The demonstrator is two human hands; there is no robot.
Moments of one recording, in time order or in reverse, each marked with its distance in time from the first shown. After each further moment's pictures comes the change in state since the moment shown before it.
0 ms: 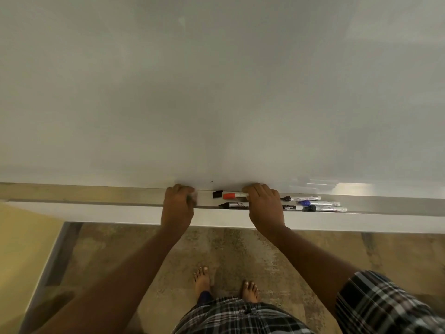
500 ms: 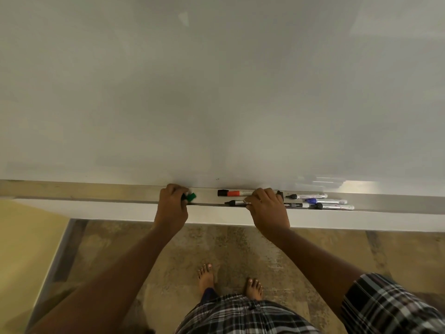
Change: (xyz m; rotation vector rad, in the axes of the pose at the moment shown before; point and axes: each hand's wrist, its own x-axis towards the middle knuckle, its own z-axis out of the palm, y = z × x) left_hand -0.005 -0.037 -0.013 0.032 -0.065 0.000; right_hand -0.015 0.002 0.018 -0.069 -0.003 -0.091
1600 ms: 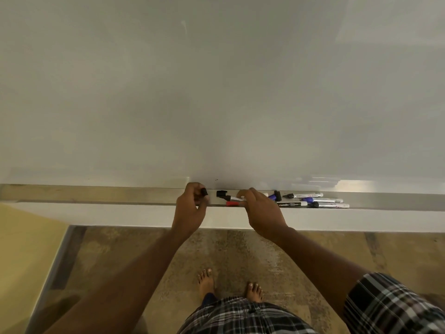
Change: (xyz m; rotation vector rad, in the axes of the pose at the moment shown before) left_hand -0.010 0.052 0.007 -0.481 0.009 -0.008; right_hand 0.004 -0.024 -0.032 0.205 -0.154 0.026
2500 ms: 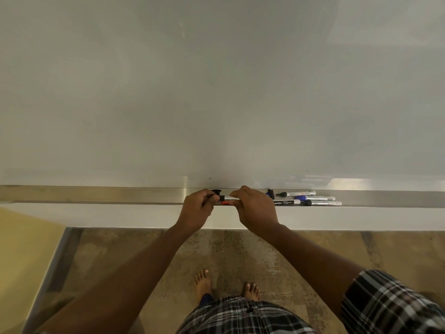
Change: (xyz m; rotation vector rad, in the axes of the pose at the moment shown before) left_hand -0.002 0.022 0.023 -0.011 -0.191 -0.036; right_hand -0.004 -0.004 -0.006 0.023 0.247 -0.078
